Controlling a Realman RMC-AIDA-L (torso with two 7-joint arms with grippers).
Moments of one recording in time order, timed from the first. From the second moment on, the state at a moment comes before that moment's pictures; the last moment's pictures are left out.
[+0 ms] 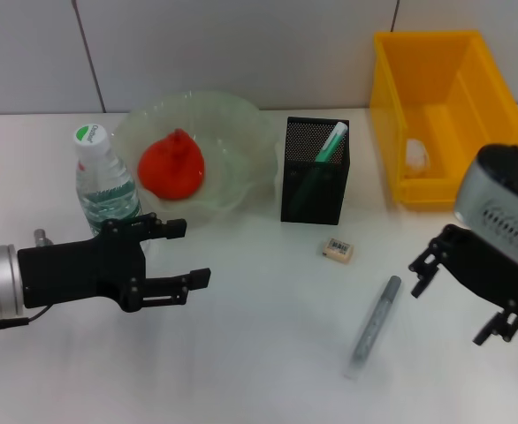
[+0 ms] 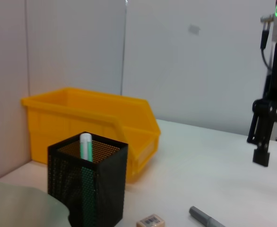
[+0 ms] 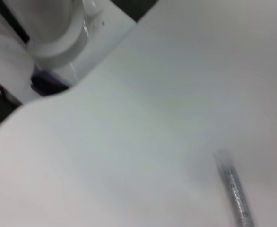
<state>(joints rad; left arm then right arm) -0.62 -2.07 0.30 0.53 2.31 1.65 -1.07 0.82 2.05 1.78 1.37 0.49 -1.97 1.20</state>
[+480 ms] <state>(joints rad) -0.61 -2.07 0.30 0.53 2.29 1.65 -1.07 0.84 2.07 1.76 1.32 0.50 -1.91 1.00</state>
